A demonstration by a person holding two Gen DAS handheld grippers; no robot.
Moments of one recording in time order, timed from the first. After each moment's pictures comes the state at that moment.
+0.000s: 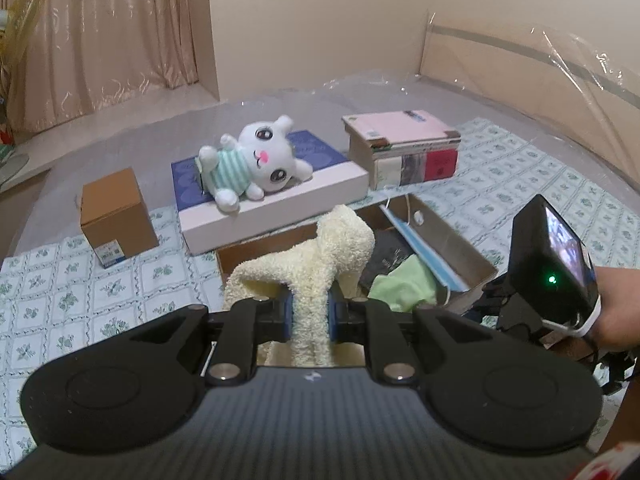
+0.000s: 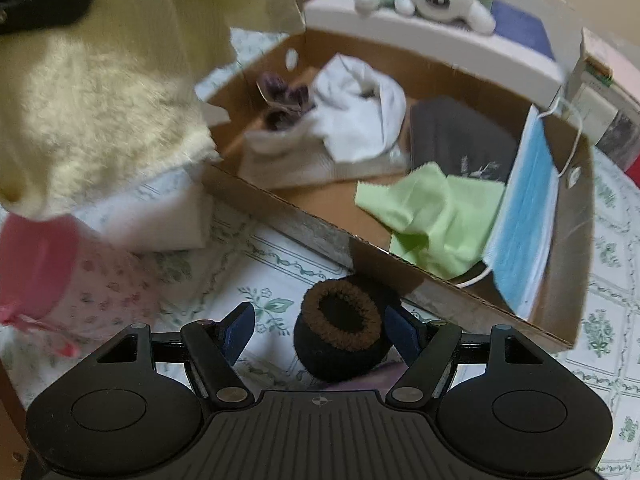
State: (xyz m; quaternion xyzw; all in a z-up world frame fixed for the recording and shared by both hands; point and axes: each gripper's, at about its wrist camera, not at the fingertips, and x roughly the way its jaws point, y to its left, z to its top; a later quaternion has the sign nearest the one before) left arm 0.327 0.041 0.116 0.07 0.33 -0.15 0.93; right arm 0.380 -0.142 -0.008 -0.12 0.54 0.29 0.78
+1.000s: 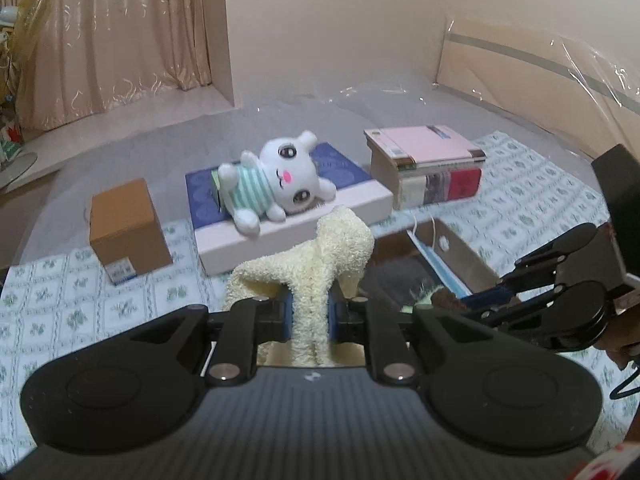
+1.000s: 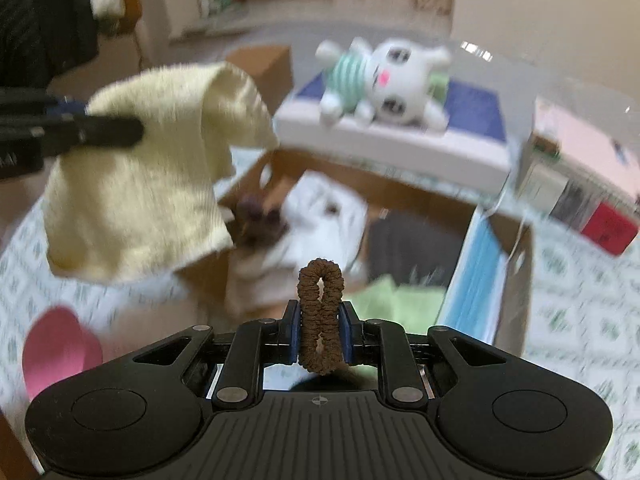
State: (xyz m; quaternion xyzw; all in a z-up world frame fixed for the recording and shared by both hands) left arm 0.374 0.048 0.133 0.06 0.32 -0.13 0.93; right arm 0.404 -0.162 0.083 -0.06 0.43 0.26 0.86
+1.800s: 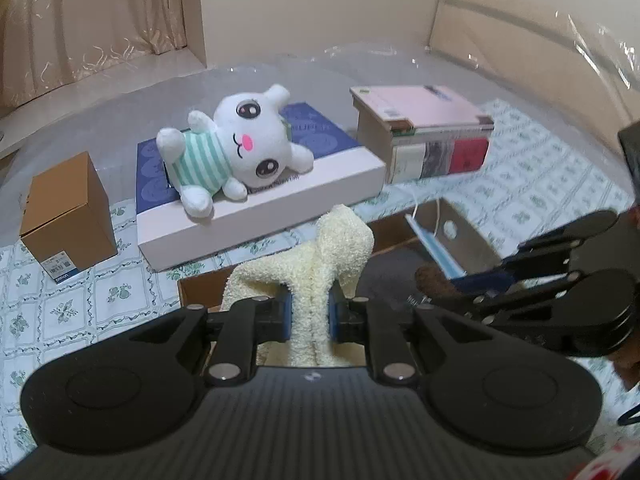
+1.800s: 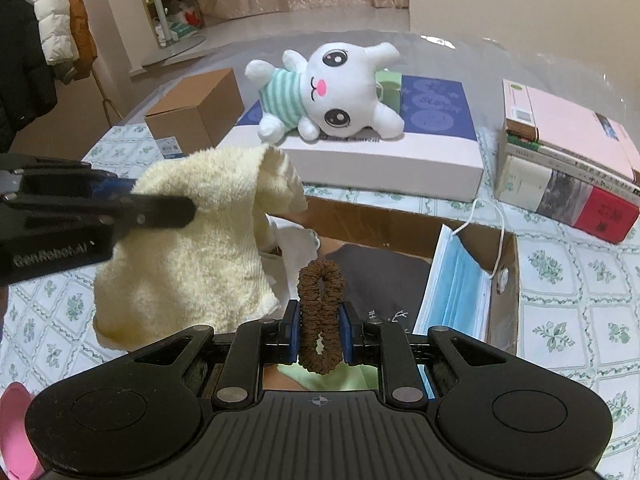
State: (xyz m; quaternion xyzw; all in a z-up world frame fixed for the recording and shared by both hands) left arm 0.457 0.005 0.068 0.07 0.38 -0.15 0.91; right arm 0.460 -0.185 0.050 -0.01 0.45 0.24 0.86
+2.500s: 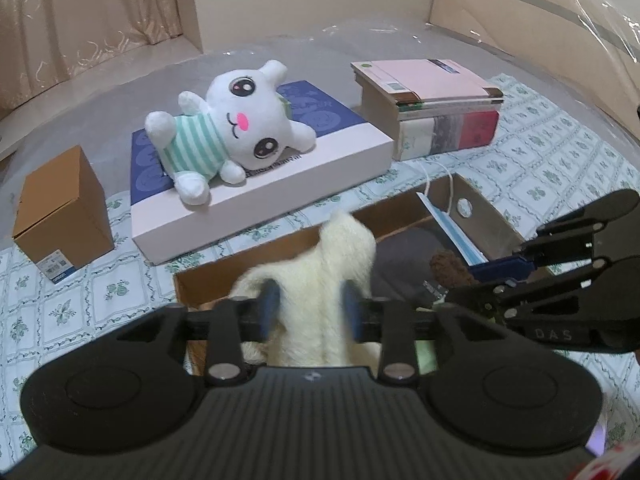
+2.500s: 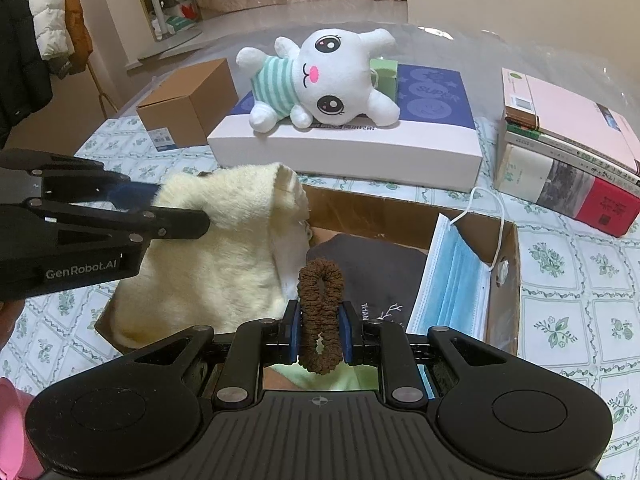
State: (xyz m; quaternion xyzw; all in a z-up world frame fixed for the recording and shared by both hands) left arm 0.472 -0.001 0.051 0.09 0.40 -0.15 0.90; right arm 0.465 -0.187 0.042 -0.01 0.46 0.23 0.86
